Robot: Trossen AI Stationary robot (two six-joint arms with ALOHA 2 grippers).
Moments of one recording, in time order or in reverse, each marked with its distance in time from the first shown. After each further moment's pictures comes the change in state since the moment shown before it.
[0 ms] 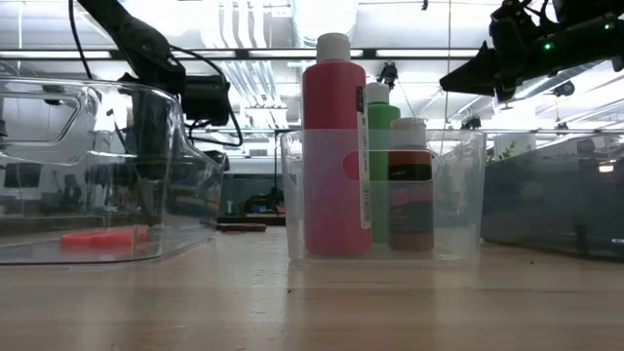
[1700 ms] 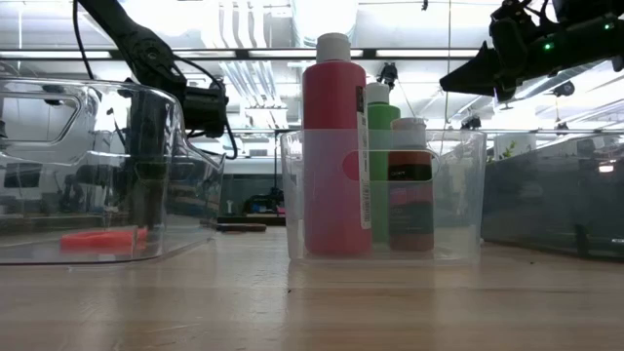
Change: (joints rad) left arm 0.058 0.041 -0.001 -0.075 0.027 0.078; right arm 0.000 0.000 0.000 0.000 0.000 0.000
